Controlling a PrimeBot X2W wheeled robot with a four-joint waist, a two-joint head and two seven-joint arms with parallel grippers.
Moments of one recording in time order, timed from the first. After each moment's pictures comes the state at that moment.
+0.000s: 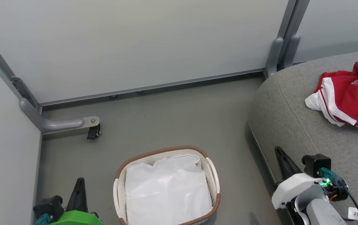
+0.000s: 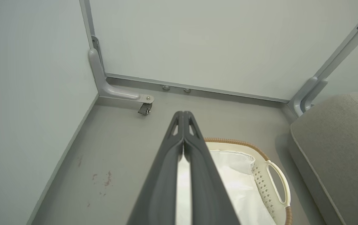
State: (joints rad) left arm -0.03 0.04 0.01 0.45 -0.30 -0.13 -0.24; right arm -0.23 -0.04 0.03 0.55 0.18 0.13 -0.23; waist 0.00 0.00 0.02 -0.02
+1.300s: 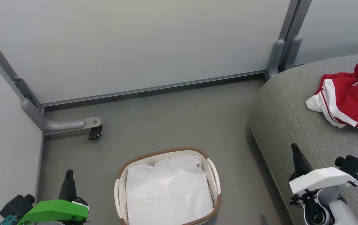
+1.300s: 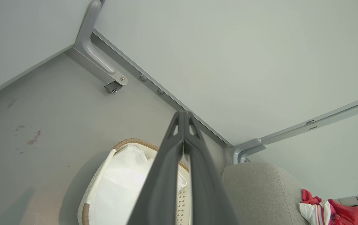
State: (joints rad) left arm -0.05 0.04 0.05 0.36 -0.89 -0.13 -0.08; right arm -0.17 -0.04 -0.03 0.41 0.83 0.13 -0.08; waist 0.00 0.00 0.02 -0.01
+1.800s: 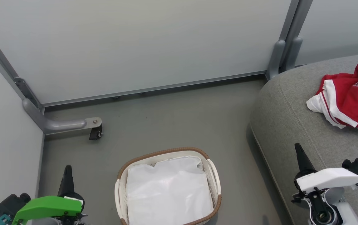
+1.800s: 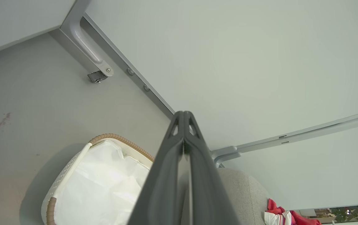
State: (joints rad) left arm -0.06 0.04 0.07 0.33 -1.06 -0.13 -0.03; right arm -0.16 -0.04 -0.05 0.37 1.01 0.13 -0.03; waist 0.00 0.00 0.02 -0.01
